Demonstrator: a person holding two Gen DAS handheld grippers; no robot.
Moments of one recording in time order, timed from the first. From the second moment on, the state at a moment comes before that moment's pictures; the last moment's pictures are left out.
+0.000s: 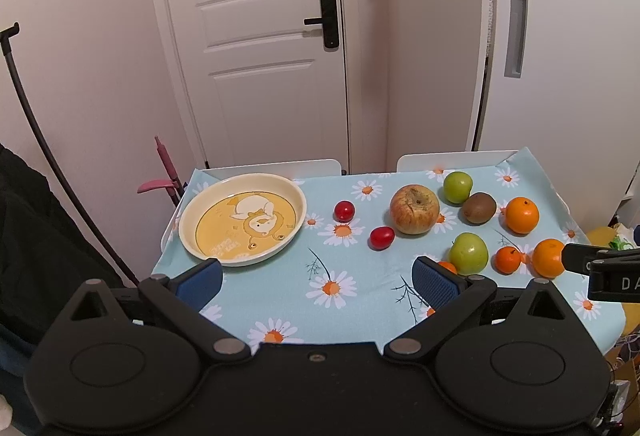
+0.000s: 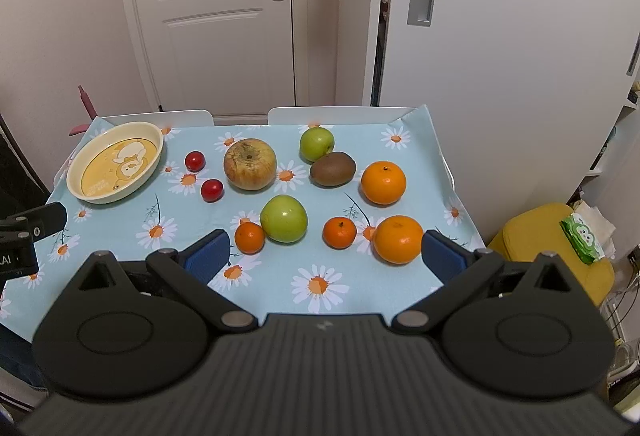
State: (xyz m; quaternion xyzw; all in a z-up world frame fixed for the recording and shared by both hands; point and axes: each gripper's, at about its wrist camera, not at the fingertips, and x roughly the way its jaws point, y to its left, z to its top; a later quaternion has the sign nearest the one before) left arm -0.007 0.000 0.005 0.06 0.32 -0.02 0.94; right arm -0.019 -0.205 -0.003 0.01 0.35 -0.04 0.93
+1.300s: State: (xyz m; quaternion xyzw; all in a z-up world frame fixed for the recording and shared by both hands) left arm -0.007 0.004 0.004 0.06 0.32 -0.01 0.95; right arm -0.016 -0.204 -0.004 0.01 0.36 -0.04 0.93
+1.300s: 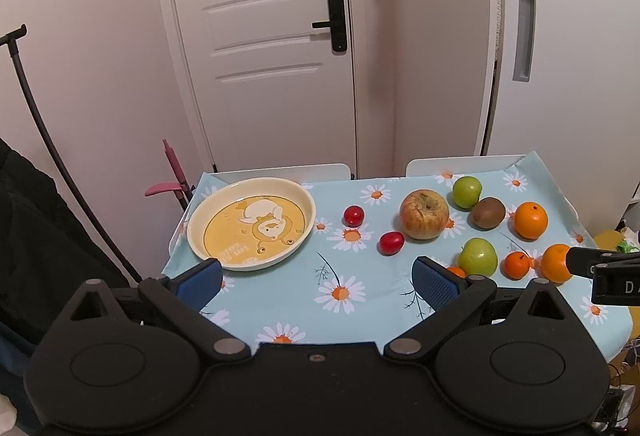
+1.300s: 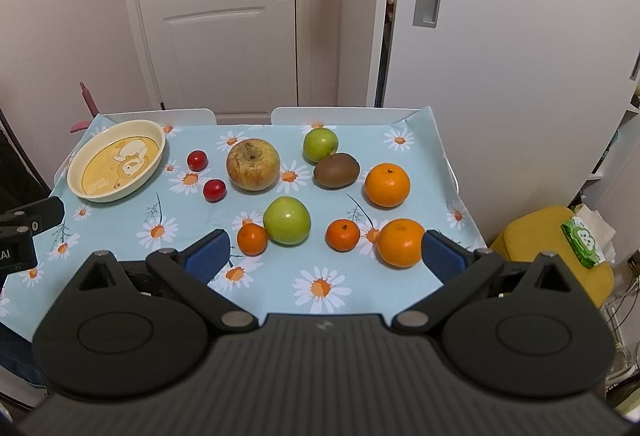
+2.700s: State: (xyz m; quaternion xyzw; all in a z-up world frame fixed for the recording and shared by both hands) left arm 0.031 -0.048 -0.031 0.09 0.34 -0.04 0.94; right arm 0.015 -0.251 -0.042 -0.01 0.37 -0.01 0.93
